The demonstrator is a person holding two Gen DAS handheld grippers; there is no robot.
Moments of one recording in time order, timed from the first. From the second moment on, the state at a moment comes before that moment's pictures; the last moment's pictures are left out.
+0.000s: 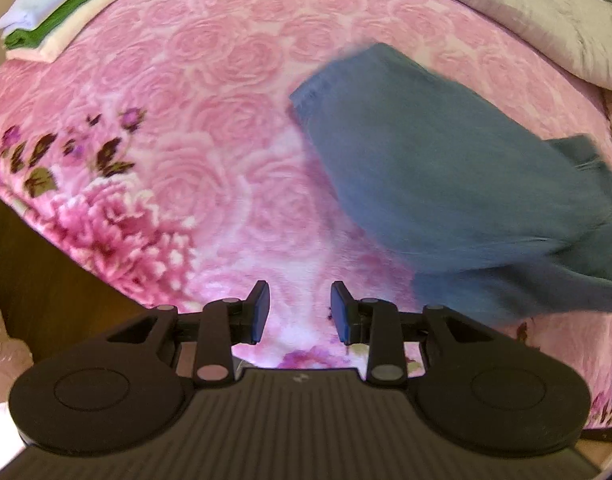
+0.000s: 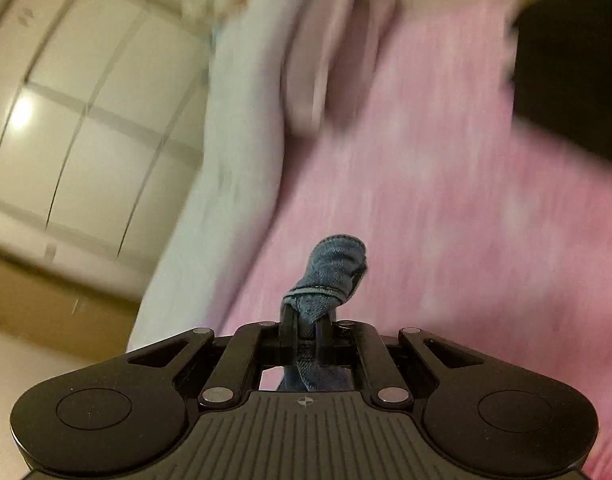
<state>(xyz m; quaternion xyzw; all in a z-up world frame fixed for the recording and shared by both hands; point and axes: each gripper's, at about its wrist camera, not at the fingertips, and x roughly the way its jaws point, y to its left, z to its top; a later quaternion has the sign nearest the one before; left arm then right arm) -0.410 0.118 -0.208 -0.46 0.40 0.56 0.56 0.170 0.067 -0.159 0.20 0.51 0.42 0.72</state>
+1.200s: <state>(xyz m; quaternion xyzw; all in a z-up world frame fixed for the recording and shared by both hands) -0.322 0.266 -0.323 -0.56 0.28 0.46 0.63 0.166 -0.017 -0.306 -0.03 0.62 0.21 0.75</state>
